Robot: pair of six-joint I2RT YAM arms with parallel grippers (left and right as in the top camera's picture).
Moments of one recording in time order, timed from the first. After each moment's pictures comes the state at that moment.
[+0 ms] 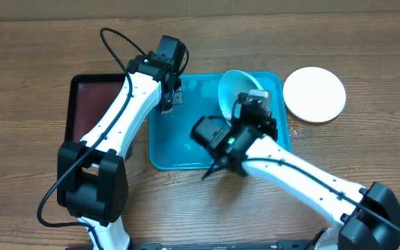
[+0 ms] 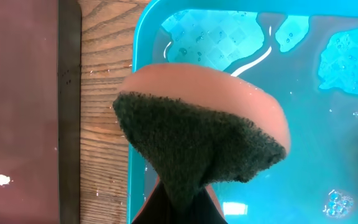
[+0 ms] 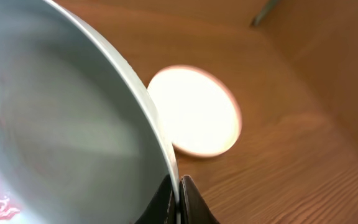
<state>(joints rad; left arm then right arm) -0.34 1.92 1.59 -1.00 -0.19 -0.44 0.84 1.66 1.28 -1.13 1.06 1.06</state>
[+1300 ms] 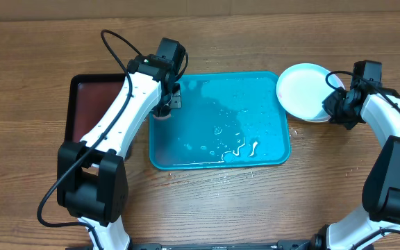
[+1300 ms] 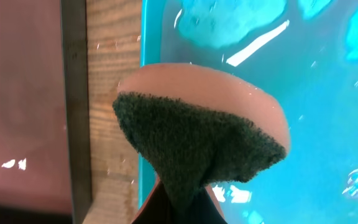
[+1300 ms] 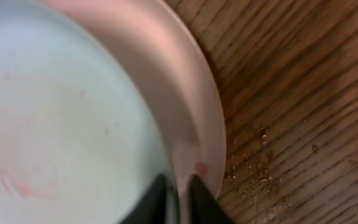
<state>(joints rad) -0.34 1.92 1.59 -1.09 -0.19 -0.43 -0.24 1.84 1.19 -0.60 -0.05 0.62</state>
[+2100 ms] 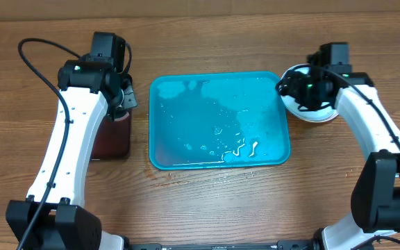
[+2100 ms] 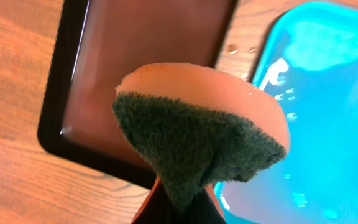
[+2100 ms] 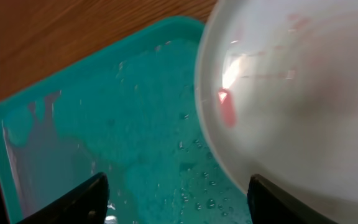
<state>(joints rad) -0.09 1.65 1.55 -1.22 -0.20 -0.42 0.02 1.78 1.29 -0.64 -0.31 0.38</state>
